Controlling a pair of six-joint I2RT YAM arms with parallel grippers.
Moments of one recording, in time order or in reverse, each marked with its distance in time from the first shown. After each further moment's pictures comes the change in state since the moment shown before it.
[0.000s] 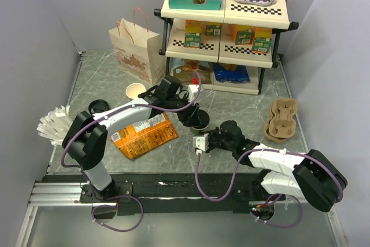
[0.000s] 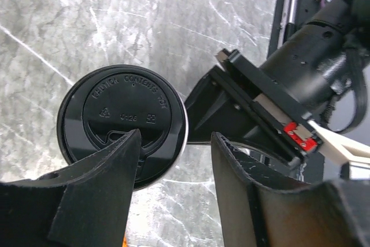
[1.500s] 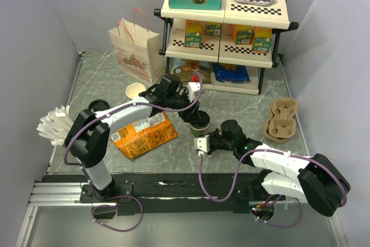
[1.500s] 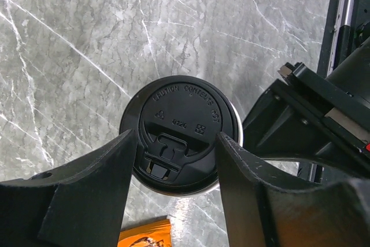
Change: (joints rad) left arm 0.016 0.027 0.015 0.050 -0.099 0.102; right arm -0.009 -0.051 0.025 -0.131 -0.087 0.007
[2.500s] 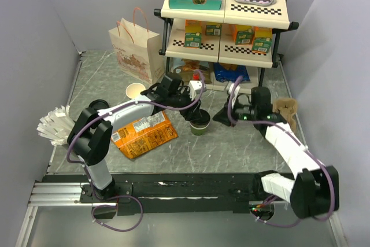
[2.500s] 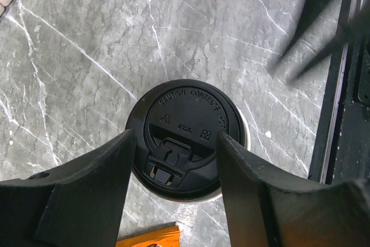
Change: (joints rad) left arm 0.001 0.032 0.034 0.008 -0.018 0.005; right arm -0.544 0.032 0.404 -0.447 -0.502 0.758
